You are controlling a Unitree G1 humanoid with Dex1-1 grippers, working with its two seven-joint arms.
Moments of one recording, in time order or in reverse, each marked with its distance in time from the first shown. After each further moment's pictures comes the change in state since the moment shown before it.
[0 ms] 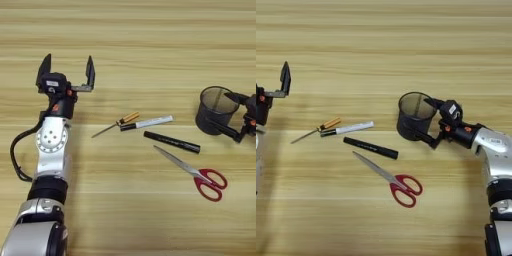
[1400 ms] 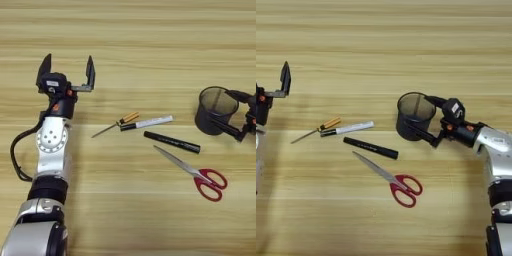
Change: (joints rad) left arm 0.000 0.000 -0.001 0.000 0.001 0.000 0.001; right arm 0.023 -0.005 -0.017 -0.047 0.033 0.025 0.029
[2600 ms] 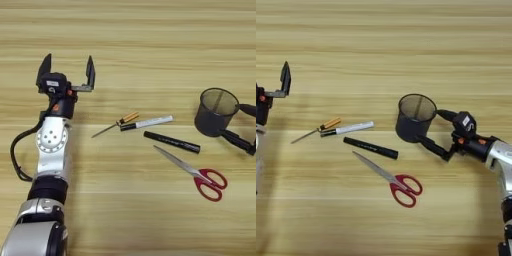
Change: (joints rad) left arm 0.000 0.000 0.000 0.000 0.000 0.000 0.000; right arm 0.097 -0.053 -0.016 -0.039 0.007 0.016 0.017
